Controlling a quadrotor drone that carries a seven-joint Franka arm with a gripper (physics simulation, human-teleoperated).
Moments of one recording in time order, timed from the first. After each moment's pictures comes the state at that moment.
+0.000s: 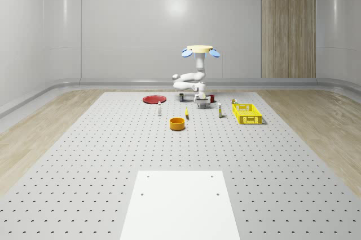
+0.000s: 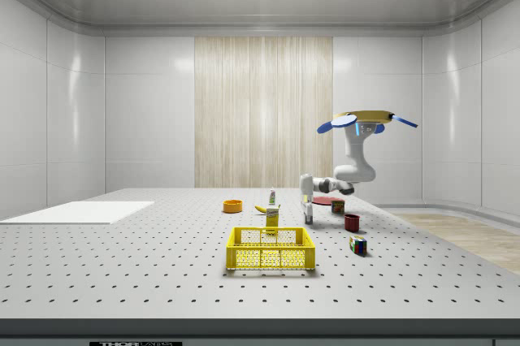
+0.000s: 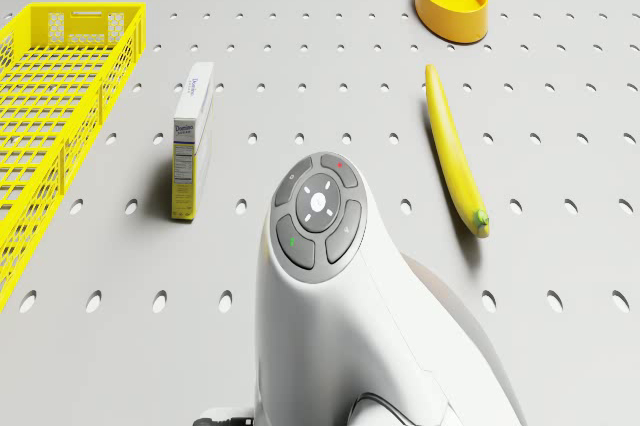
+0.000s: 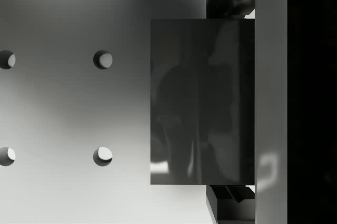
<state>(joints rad) -1.15 -1.35 1.23 -2.83 -1.95 1.46 1.64</state>
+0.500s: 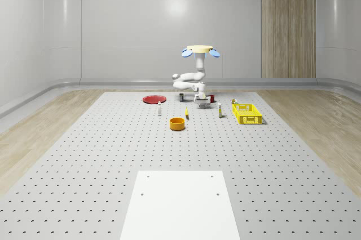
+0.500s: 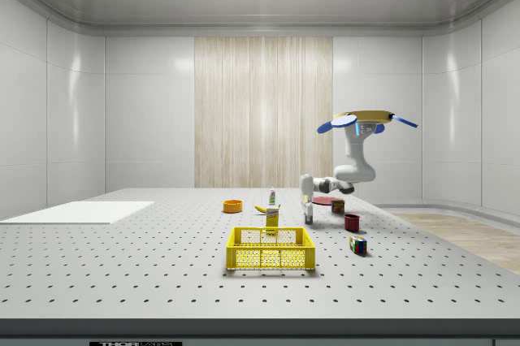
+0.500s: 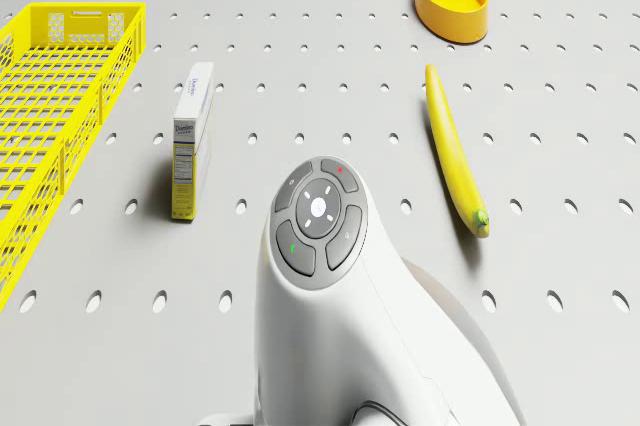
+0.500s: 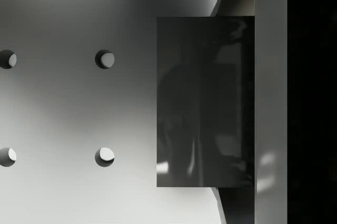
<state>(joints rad) -1.15 -1.38 1.23 -2.84 -1.95 1.48 1.65</state>
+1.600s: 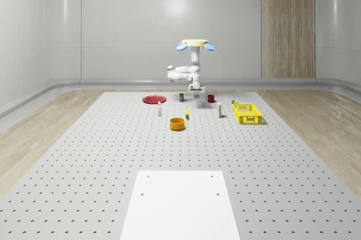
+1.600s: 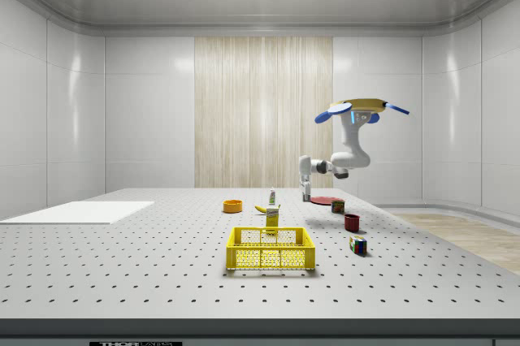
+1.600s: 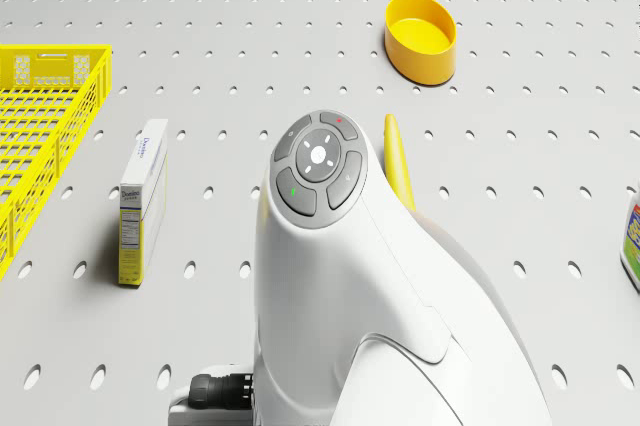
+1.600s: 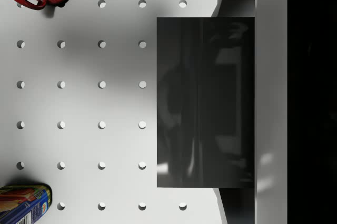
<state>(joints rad) -1.17 -1.42 1.37 -2.86 -1.80 1.48 1.68</state>
